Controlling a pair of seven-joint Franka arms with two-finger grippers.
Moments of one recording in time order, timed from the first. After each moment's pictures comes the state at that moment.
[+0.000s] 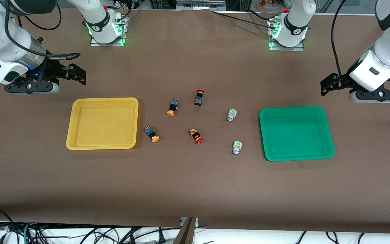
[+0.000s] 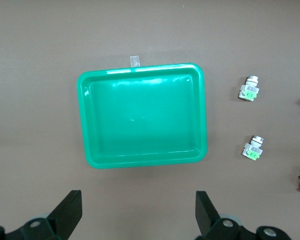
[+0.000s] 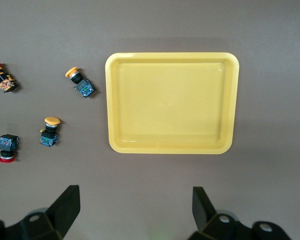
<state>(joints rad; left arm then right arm) -0.06 0.01 -0.04 -1.71 0.01 1.69 -0.11 0.22 0.01 -0.02 -1.69 0.04 1.63 0.18</state>
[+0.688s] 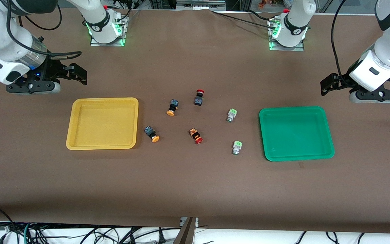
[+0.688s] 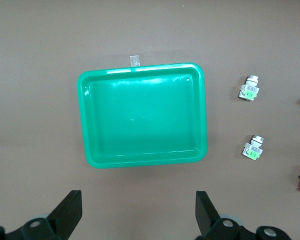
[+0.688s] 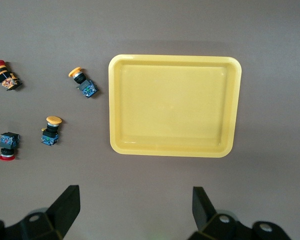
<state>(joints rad) -0.06 0.01 -0.04 -1.71 0.01 1.68 -0.11 0.22 0.01 -0.01 -1.69 0.04 1.63 0.15</state>
